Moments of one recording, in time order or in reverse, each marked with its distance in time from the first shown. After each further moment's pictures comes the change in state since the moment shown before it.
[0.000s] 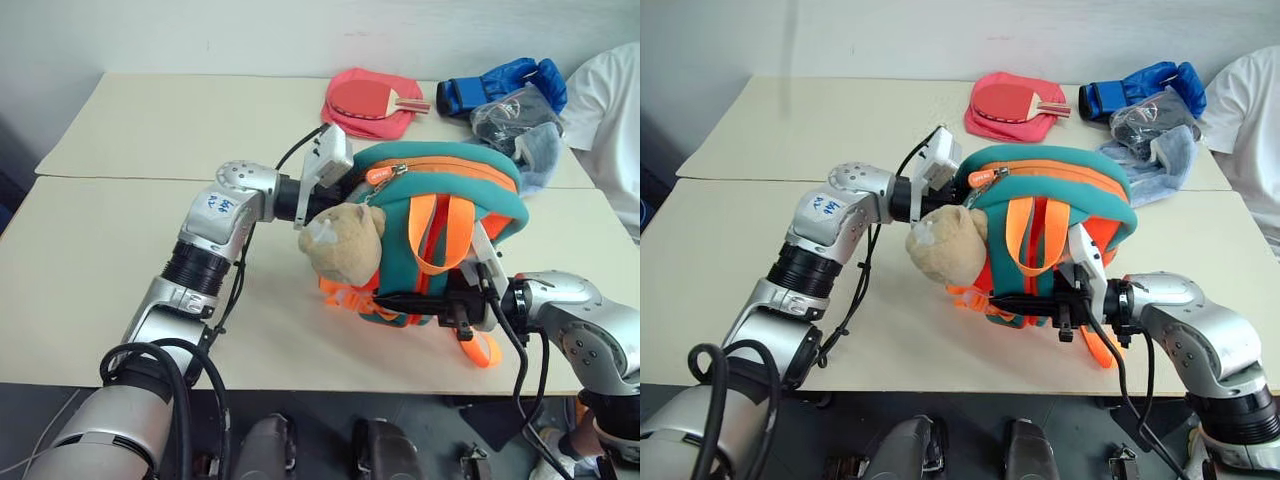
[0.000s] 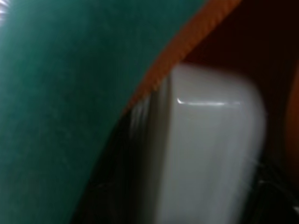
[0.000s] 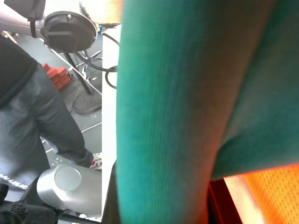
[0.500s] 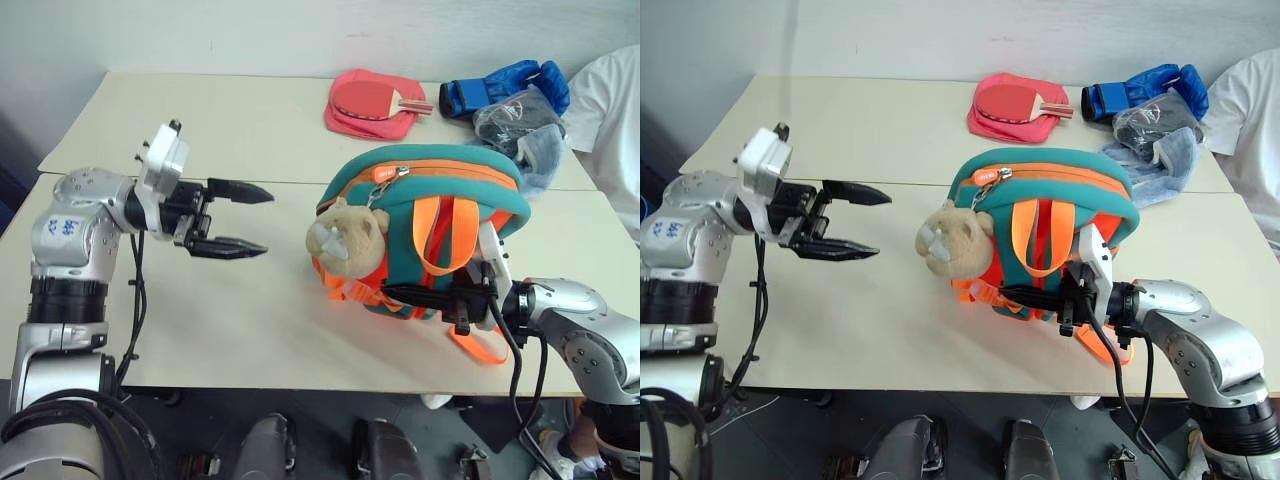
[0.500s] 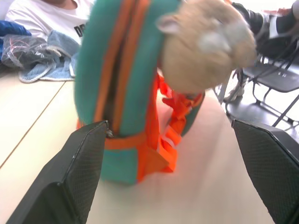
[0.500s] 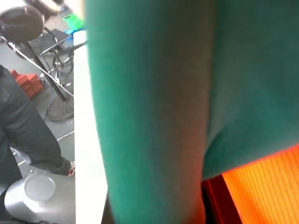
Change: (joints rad) left arm 0.344 0.344 0.271 -0.257 -0.118 -0.154 -0.275; right arm 0.052 0.037 -0.040 0.028 -0.037 -0.068 -0.050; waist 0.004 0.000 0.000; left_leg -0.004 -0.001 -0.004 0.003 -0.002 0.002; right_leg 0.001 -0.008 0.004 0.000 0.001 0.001
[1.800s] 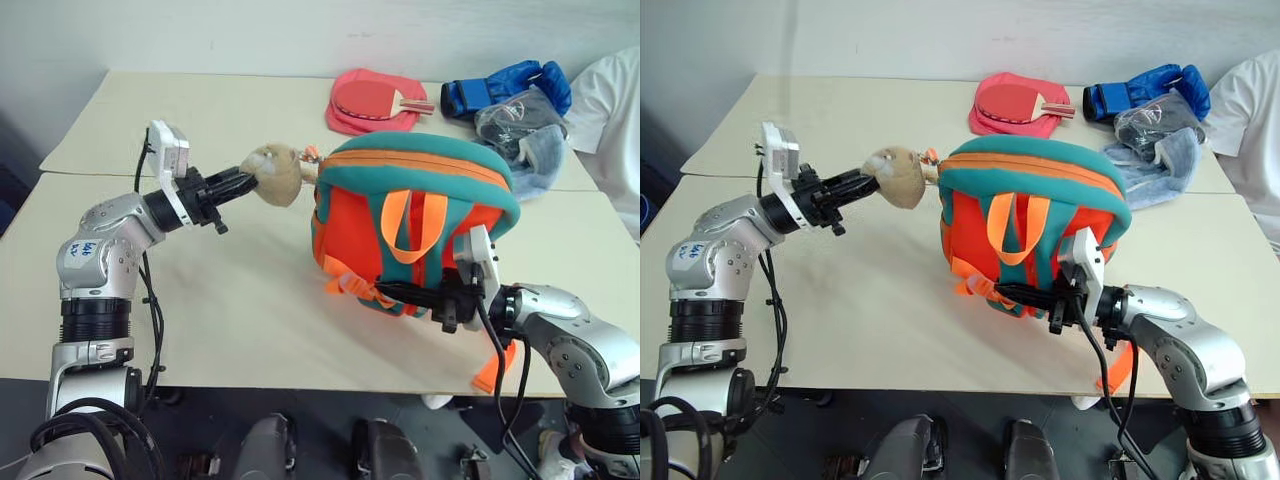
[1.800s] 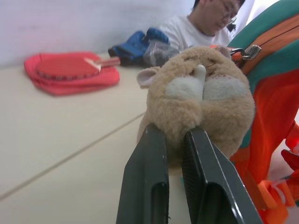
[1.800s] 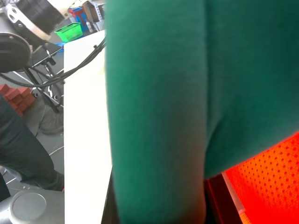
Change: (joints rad) left arm -0.009 -0.136 0.055 0.145 0.018 0.169 0.587; right arm 0.042 0.039 0.014 -0.002 -0.007 -0.025 -0.084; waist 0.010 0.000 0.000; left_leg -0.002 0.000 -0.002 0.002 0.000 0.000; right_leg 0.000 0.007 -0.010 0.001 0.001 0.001
